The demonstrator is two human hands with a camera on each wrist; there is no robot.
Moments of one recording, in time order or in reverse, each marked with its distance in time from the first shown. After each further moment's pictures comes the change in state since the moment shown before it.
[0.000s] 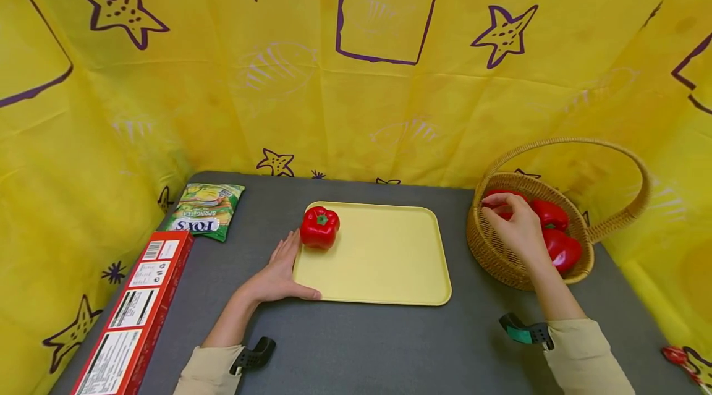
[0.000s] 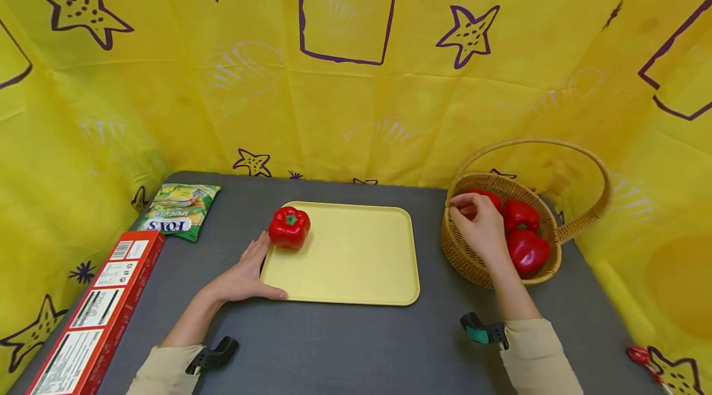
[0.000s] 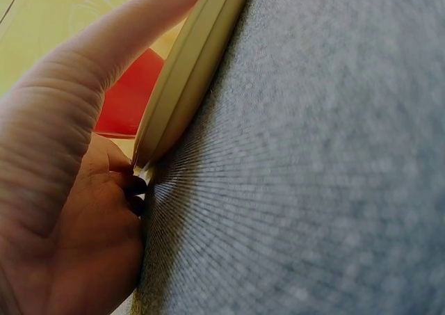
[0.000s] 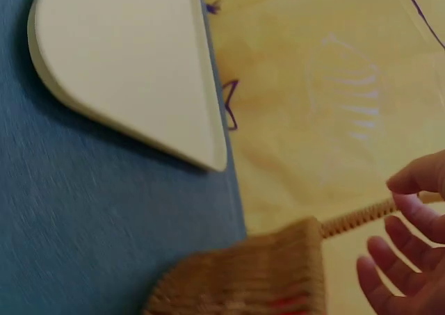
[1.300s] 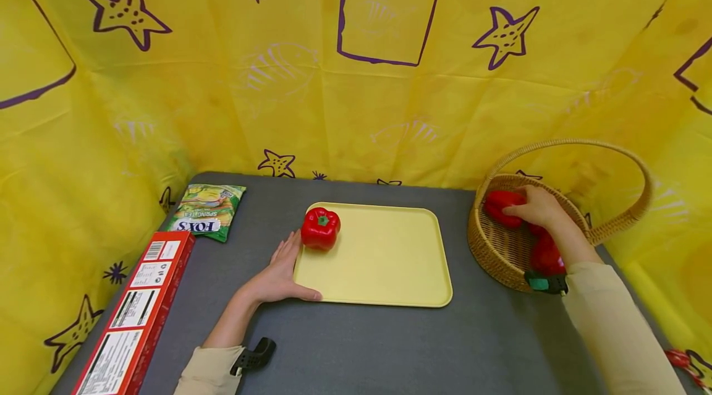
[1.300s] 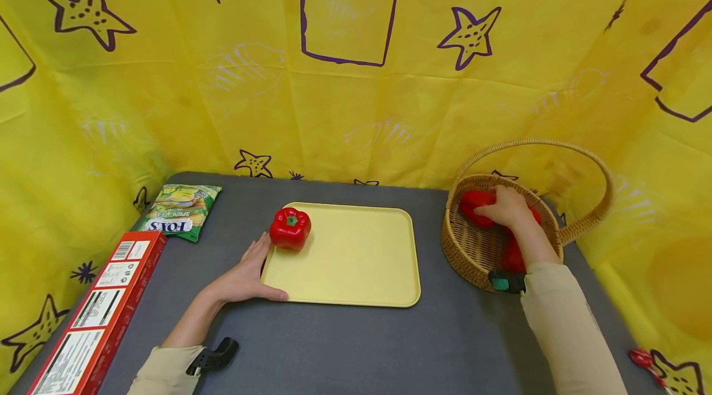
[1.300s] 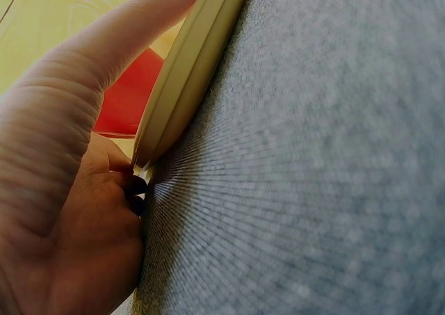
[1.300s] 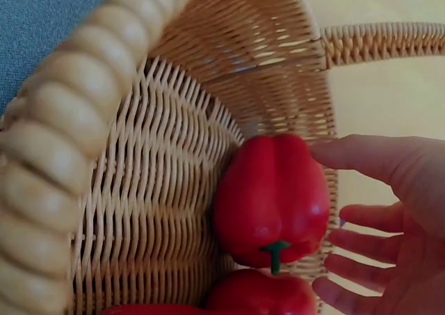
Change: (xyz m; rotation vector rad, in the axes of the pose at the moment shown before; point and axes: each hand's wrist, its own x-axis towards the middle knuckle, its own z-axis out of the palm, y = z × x) left_hand -0.001 0.001 -0.002 -0.010 -0.004 0.005; right_hand 0.070 0.053 -0.044 -0.352 -0.435 0.040
